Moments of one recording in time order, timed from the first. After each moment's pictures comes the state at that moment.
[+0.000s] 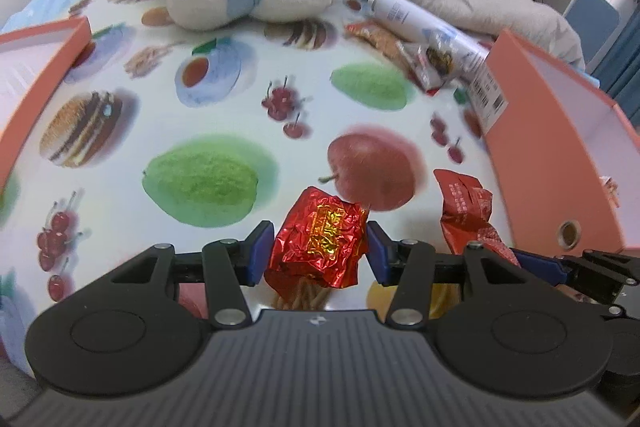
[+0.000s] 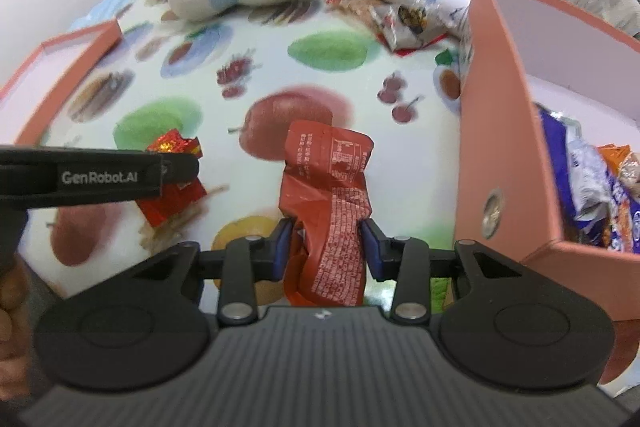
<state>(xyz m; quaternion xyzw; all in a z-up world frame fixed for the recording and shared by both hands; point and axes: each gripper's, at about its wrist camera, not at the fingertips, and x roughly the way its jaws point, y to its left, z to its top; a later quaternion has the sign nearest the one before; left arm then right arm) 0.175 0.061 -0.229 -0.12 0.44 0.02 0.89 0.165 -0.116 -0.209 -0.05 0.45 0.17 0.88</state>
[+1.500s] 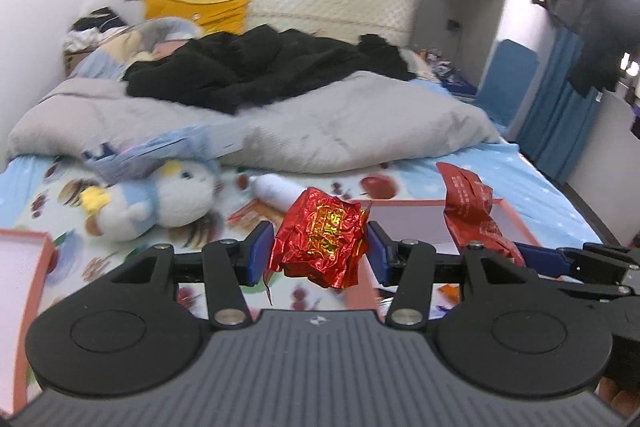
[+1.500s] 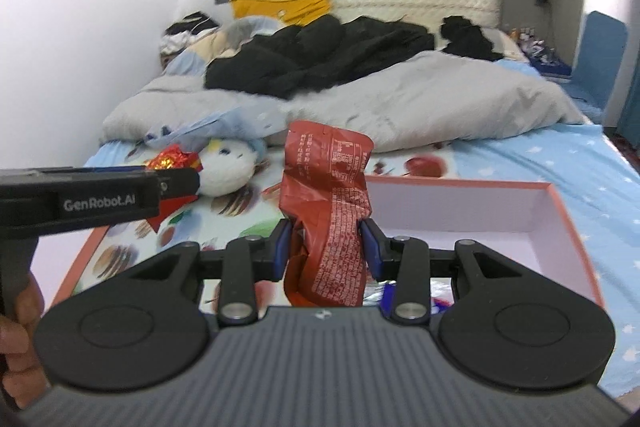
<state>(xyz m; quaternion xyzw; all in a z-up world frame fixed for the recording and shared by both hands) 0.193 -0.062 -0.017 -0.05 0.30 -0.06 0.95 0.170 -0.226 -0.032 0.01 0.30 0.12 0.95</state>
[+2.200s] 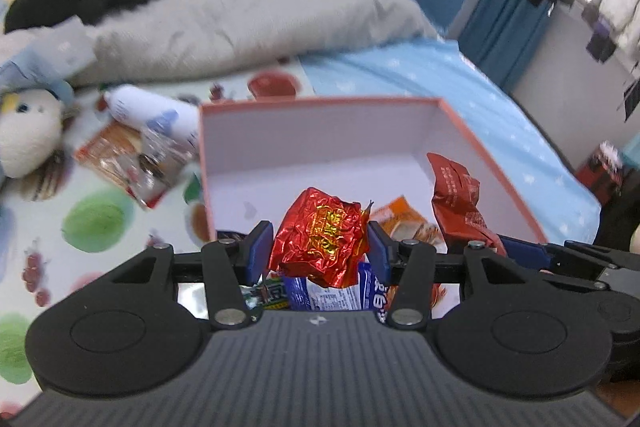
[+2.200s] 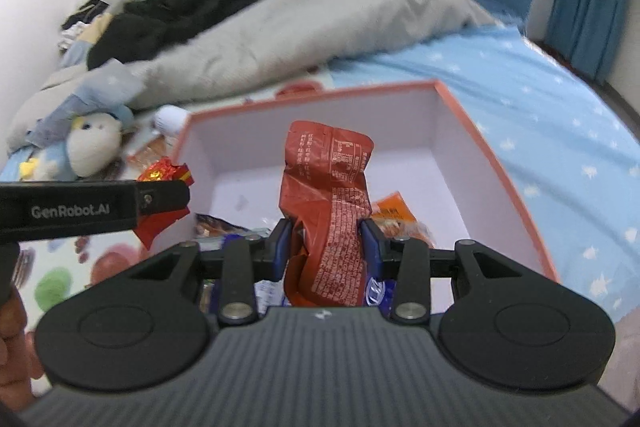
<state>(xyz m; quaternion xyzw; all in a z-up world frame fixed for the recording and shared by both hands) 0.297 -0.189 -0.130 -0.04 0.43 -0.17 0.88 0.221 -0.336 -0.132 0.07 0.40 0.00 0.91</state>
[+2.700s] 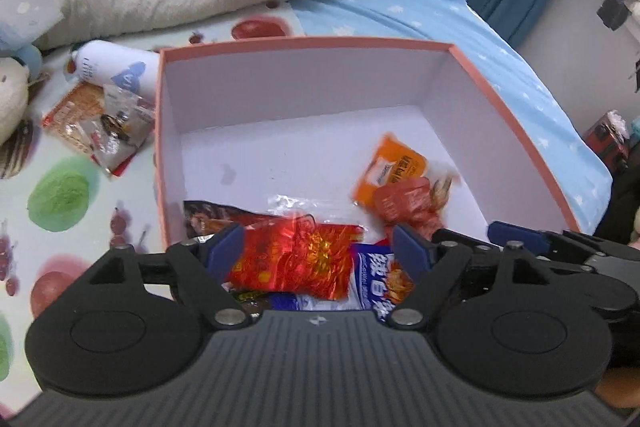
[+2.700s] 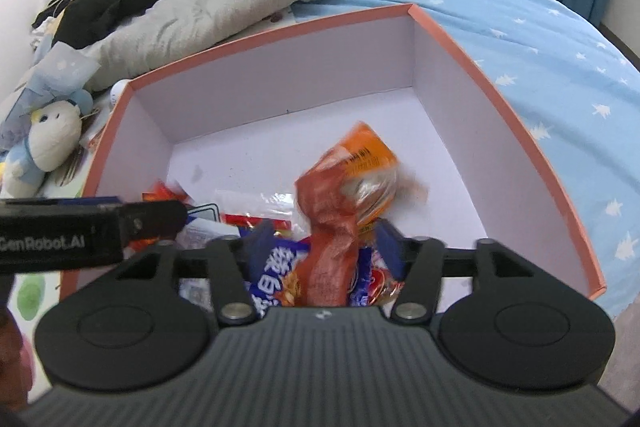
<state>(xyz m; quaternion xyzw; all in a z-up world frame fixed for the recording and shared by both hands) 0.327 -0.214 -0.172 -0.02 0.49 -0.17 0.85 0.243 -0.361 -0.173 0.10 0.45 -0.02 0.89</state>
